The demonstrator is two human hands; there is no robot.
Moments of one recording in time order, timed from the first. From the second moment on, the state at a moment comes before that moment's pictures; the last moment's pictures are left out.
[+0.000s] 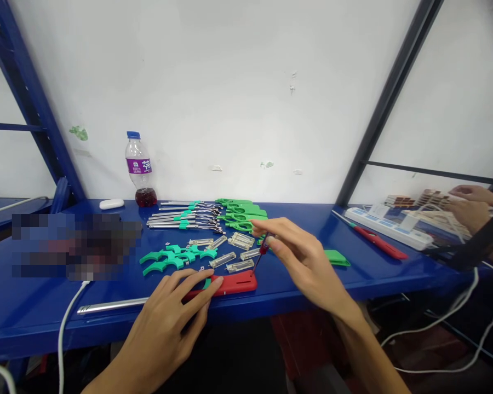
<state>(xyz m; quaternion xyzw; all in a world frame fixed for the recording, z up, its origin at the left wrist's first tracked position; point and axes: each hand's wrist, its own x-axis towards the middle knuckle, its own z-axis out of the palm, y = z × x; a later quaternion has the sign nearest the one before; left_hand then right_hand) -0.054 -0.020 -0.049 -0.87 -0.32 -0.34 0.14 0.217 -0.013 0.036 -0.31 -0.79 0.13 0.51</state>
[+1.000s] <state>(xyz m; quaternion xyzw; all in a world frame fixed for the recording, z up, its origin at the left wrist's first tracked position) -0.056 -0.019 -0.050 -0.87 -0.33 -0.34 0.16 0.206 -0.013 0.032 -0.39 -0.74 0.06 0.55</state>
